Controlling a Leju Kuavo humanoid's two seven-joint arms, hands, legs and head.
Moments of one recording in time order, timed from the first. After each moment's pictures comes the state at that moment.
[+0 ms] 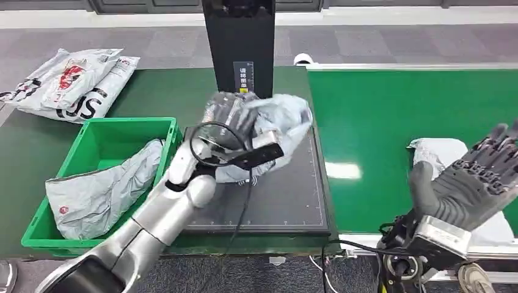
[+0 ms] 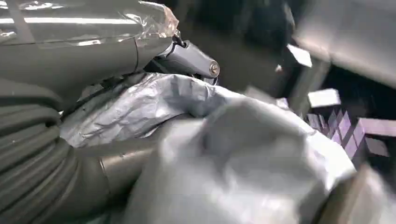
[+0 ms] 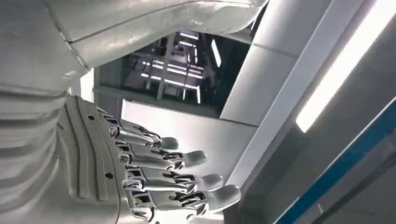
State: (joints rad) left arm -0.73 -0.12 -0.53 -1.01 -1.00 0.40 -0.13; right arm -0.05 0.21 0.04 -1.88 0.53 -0.70 -0.51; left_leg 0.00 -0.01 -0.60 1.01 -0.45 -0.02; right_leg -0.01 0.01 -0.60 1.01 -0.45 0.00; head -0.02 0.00
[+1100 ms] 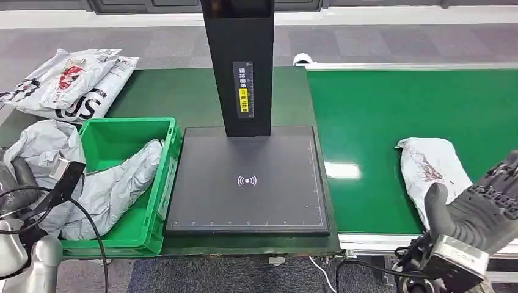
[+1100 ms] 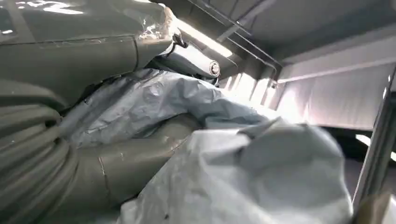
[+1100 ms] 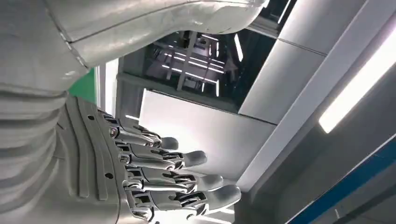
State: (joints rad) left arm -0.13 0.18 0.35 -1.50 -1.40 0.52 0.06; right arm 0.07 0.17 -0.01 -1.95 0.53 -0.70 -0.47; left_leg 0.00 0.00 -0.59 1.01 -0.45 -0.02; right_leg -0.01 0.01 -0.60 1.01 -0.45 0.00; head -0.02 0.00
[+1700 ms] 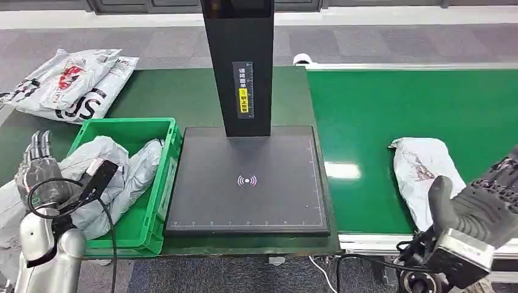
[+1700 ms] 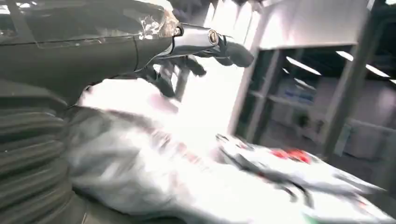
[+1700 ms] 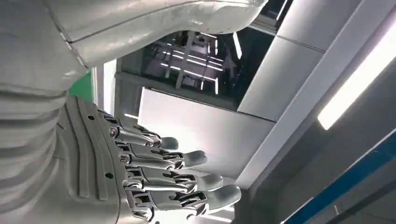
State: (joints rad) left arm -0.20 0.13 0.25 -1.36 -1.27 0.35 -0.01; right arm 0.03 0.16 -0.01 -1.95 0.53 -0.70 -0.44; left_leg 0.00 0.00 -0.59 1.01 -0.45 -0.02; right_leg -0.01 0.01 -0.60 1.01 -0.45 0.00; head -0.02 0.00
